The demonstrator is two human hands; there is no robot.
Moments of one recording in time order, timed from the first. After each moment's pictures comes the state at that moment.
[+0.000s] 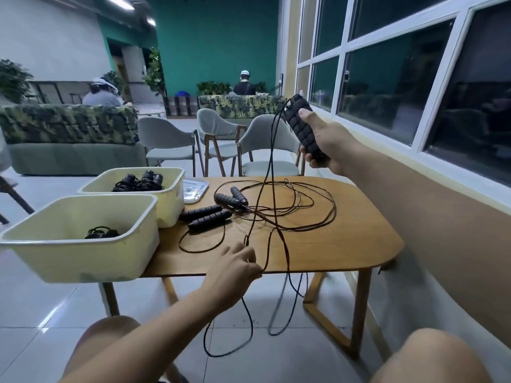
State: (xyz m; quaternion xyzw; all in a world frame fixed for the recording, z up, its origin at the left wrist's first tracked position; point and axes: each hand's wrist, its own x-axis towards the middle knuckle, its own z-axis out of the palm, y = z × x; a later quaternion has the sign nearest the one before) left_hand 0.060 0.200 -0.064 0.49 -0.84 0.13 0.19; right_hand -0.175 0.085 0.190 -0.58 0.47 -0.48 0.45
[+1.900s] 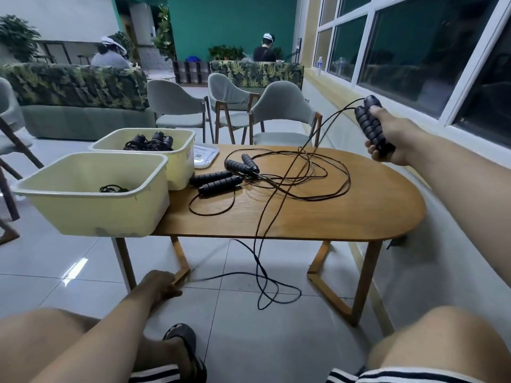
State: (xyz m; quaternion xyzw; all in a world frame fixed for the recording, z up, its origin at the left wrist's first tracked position) left_hand 0.218 0.247 -0.180 0.80 -0.17 -0.46 0.34; right_hand -0.270 0.049 0.128 -0.48 0.61 -0.45 0.45
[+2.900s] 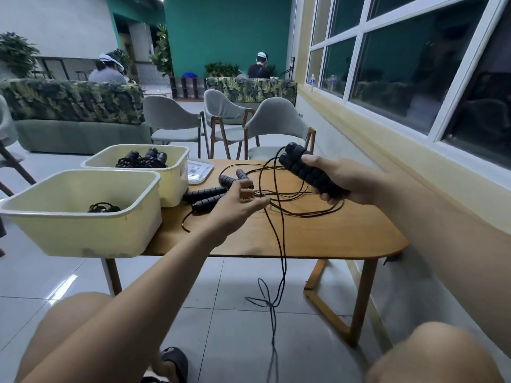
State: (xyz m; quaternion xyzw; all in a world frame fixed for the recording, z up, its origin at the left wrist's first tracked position) left_hand 0.060 0.164 0.016 0.55 -0.59 -0.37 0.45; right_hand -0.202 0.107 0.106 -0.68 0.51 -0.27 0.46
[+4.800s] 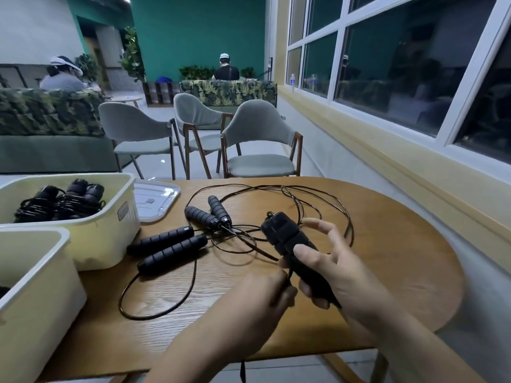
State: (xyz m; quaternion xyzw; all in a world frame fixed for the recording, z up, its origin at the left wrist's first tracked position) left_hand 0.010 0.111 0.000 0.52 -0.79 -0.23 0.23; right_hand -0.183 0.089 0.010 -0.56 0.41 -0.43 0.59
